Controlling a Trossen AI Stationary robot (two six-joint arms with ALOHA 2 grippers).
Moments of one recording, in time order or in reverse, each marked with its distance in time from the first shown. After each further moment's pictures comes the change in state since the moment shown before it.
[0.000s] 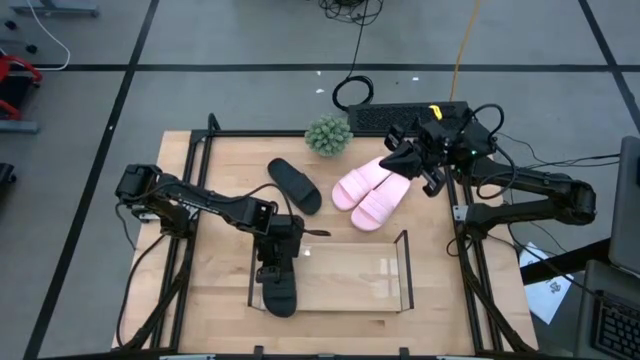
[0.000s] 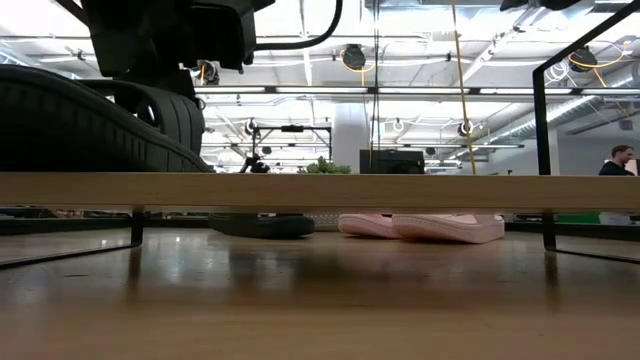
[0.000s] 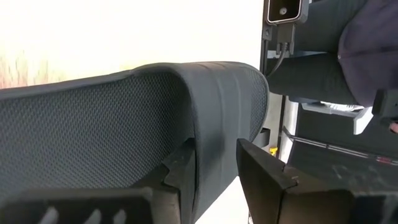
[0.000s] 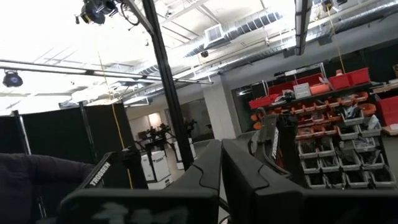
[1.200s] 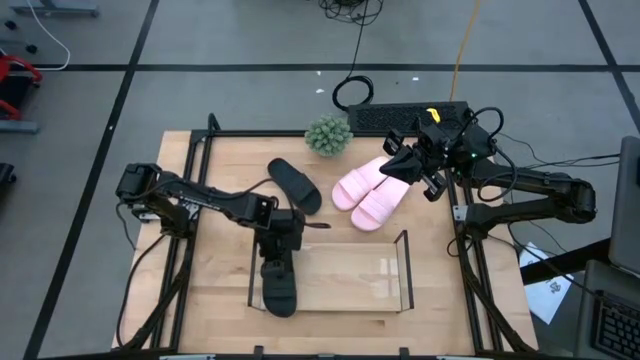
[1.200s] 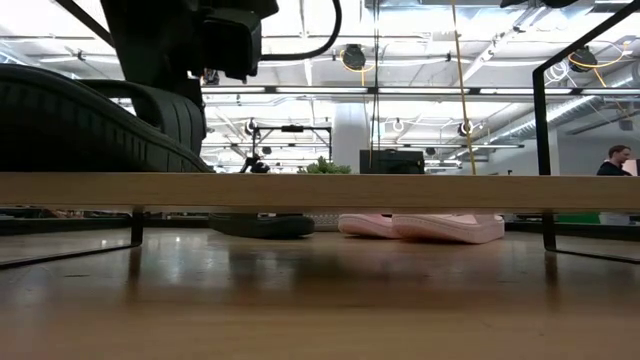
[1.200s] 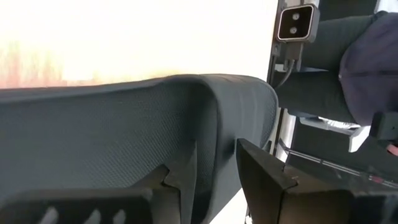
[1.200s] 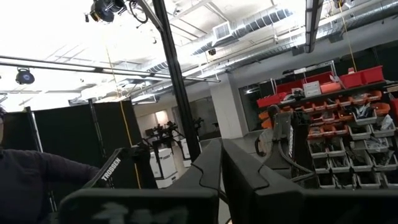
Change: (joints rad) left arm 0.041 0.000 0.000 -0.001 -0.010 -0.049; right arm 0.039 0.000 0.000 -0.001 0.003 -0.007
